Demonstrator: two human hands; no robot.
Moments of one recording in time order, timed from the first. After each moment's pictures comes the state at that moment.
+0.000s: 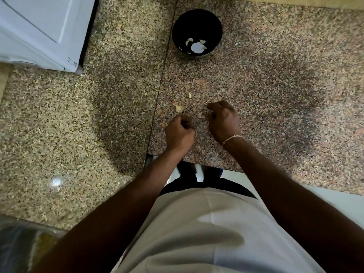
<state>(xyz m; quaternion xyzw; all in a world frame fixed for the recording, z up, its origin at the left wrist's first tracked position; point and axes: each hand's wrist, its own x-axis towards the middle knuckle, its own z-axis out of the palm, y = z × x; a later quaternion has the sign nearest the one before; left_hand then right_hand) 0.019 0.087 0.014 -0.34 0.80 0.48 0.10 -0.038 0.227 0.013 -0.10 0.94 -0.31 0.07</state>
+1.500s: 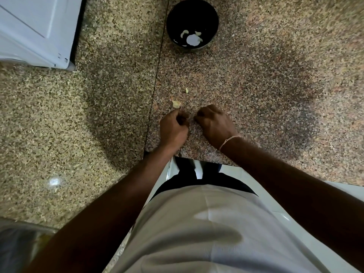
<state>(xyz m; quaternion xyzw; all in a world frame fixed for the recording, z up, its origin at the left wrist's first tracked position) 0.017 0.069 -0.004 -0.25 0.84 0.46 0.10 -0.022 0.229 0.006 -0.34 0.93 -0.13 0.08</state>
